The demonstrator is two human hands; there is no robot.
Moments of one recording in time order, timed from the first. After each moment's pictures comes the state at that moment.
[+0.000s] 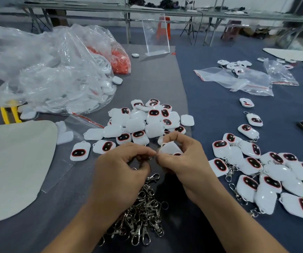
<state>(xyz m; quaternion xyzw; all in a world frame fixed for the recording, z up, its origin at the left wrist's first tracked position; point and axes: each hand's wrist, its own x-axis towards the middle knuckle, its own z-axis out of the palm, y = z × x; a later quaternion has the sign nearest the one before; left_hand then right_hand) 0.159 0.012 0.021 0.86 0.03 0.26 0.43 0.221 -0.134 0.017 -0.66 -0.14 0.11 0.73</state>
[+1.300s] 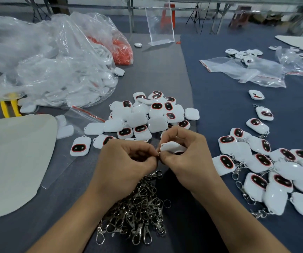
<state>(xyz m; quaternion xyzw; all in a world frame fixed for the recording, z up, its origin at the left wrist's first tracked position) 0.171 0.019 0.018 0.83 0.03 0.12 0.55 0.226 -0.135 0.012 -0.75 -0.19 0.03 0.63</state>
